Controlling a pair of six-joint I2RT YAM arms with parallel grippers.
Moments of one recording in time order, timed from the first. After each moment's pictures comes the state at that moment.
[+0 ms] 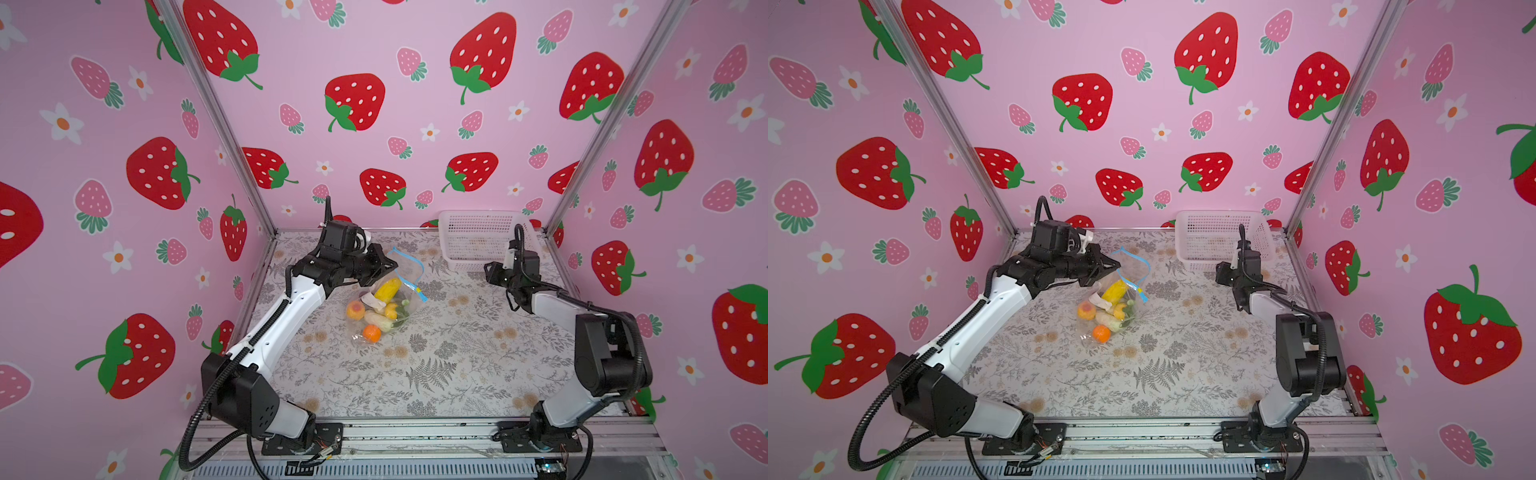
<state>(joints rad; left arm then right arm) -0.37 1.46 1.40 -0.58 0.56 -0.95 0.21 1.63 0.95 0.14 -0.20 0.36</state>
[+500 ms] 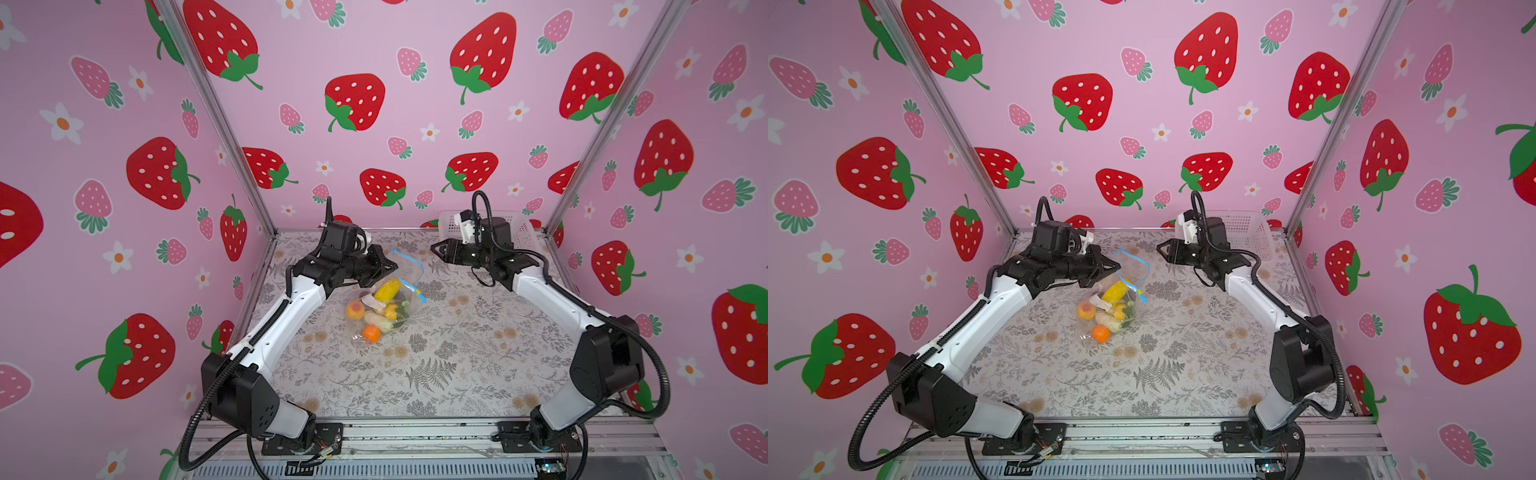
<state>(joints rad) -0.37 1.46 1.40 -0.59 0.56 -0.95 0.49 1.65 1.38 -0.19 -0.50 0.47</state>
